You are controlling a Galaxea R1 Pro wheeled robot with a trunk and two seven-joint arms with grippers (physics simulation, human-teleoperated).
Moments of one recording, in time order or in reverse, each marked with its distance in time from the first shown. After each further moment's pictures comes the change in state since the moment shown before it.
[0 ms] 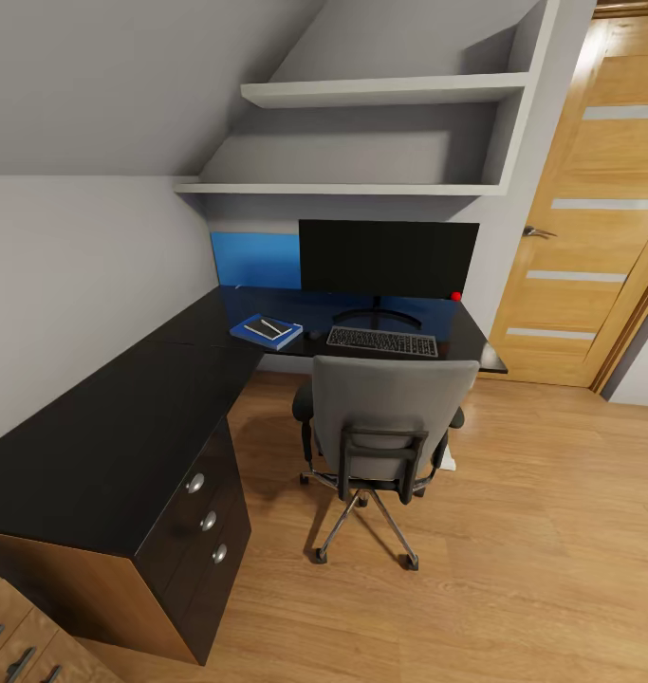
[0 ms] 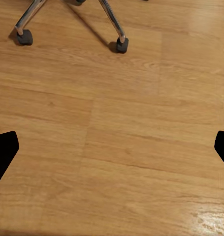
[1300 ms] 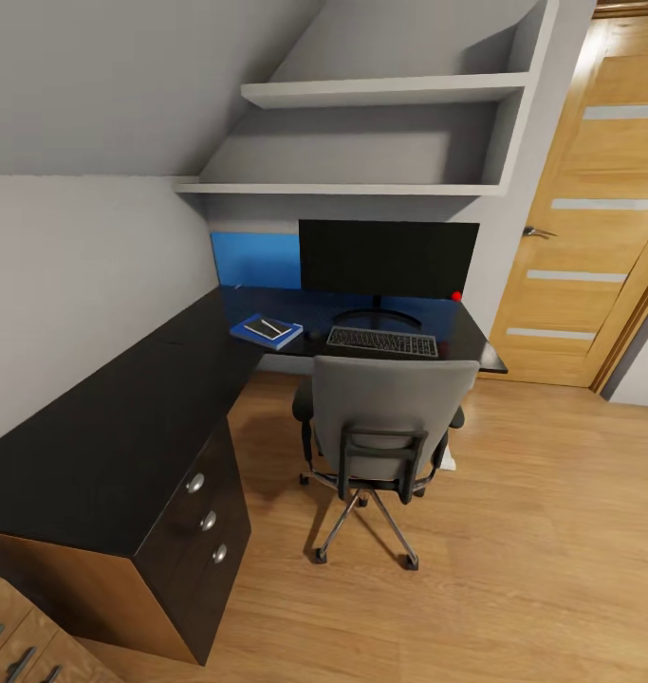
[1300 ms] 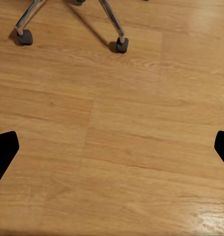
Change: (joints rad) left arm 0.000 0.003 -0.002 0.011 0.002 -0.001 -0.002; right arm 0.000 0.000 0.000 0.000 0.000 0.000 0.000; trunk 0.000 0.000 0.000
